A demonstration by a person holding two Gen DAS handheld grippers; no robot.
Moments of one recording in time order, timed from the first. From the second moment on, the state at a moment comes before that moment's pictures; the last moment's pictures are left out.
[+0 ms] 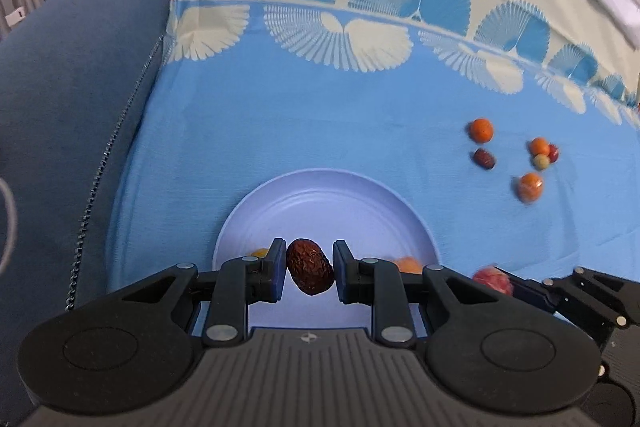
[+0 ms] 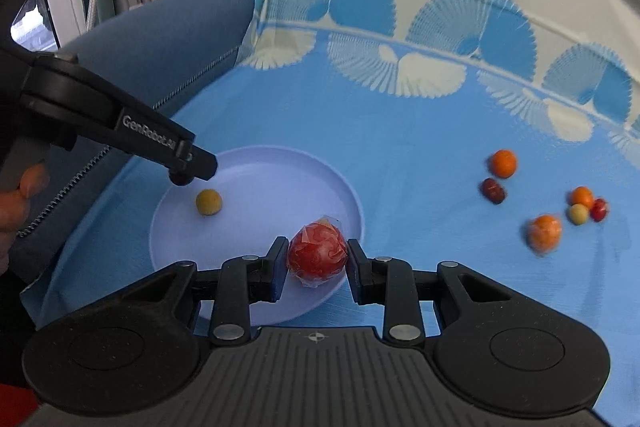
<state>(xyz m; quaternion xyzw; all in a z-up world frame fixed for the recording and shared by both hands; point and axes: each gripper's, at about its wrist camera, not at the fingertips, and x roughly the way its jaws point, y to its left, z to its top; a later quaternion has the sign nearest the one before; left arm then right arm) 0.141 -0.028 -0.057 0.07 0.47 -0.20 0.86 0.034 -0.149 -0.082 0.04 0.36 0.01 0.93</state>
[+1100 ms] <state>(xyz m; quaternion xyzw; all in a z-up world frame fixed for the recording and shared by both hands) 0.006 0.011 0.049 0.04 0.38 -0.20 0.90 -0.114 -0.134 0.012 0.00 0.28 -0.01 0.96</state>
